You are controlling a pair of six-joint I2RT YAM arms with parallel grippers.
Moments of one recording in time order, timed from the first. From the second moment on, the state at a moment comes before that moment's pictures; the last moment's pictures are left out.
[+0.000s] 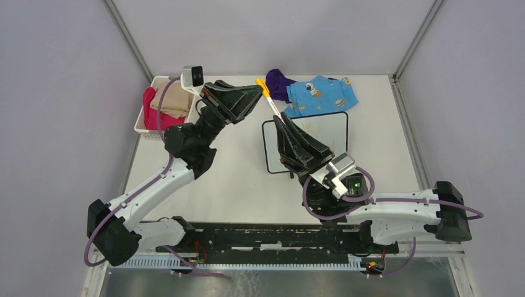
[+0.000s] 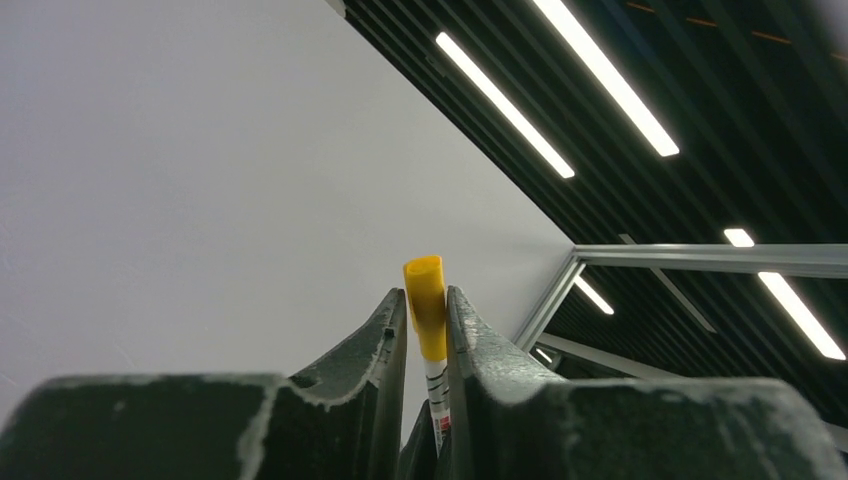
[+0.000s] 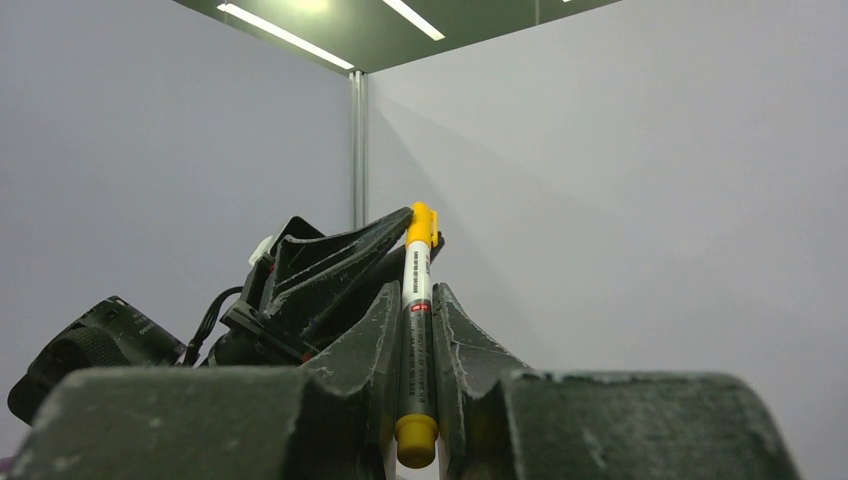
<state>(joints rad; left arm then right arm) -0.69 1.18 1.00 1.08 0.27 -1.36 1.43 1.23 0.92 1.41 0.49 -0.72</state>
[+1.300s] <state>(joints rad) -0.71 1.15 1.16 0.78 0.30 -1.14 1.42 1.15 0.89 1.32 0.45 -0.68</state>
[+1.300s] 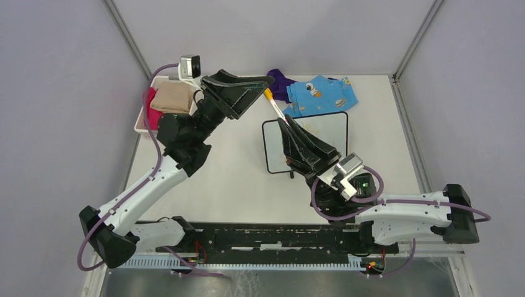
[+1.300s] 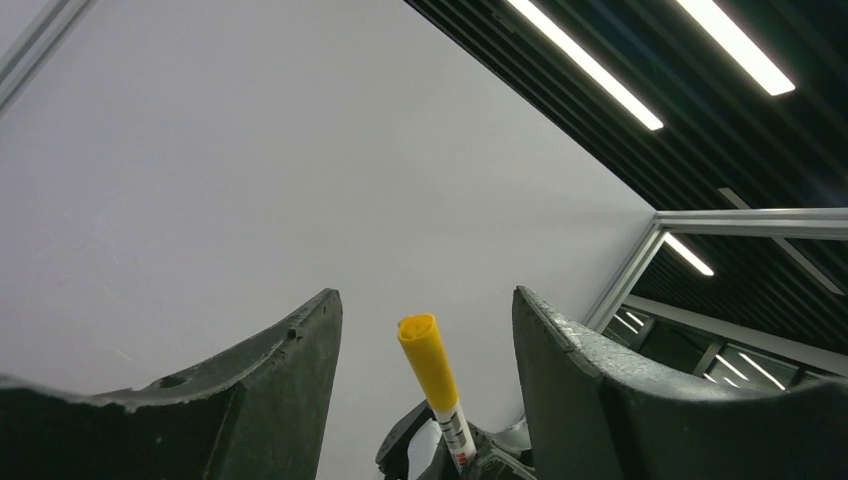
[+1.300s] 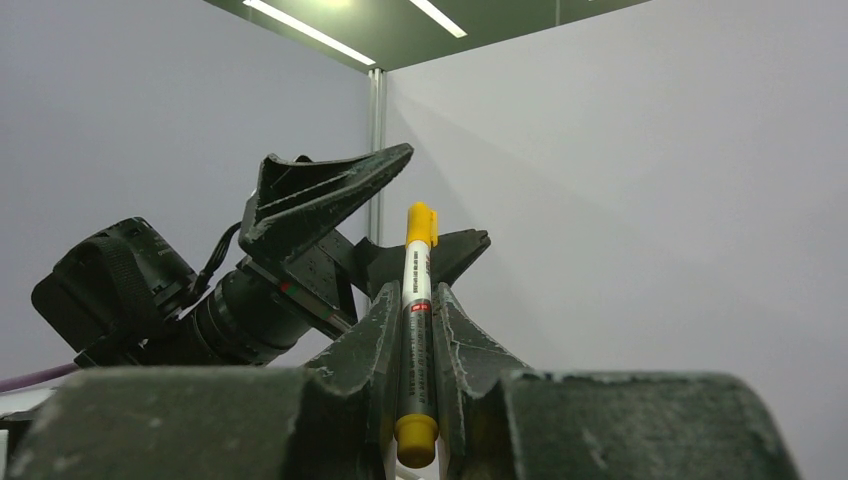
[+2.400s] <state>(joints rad) -0.70 1.19 1.14 0.92 0.35 -1.24 1.43 1.15 0.89 1.32 0.44 -0.68</state>
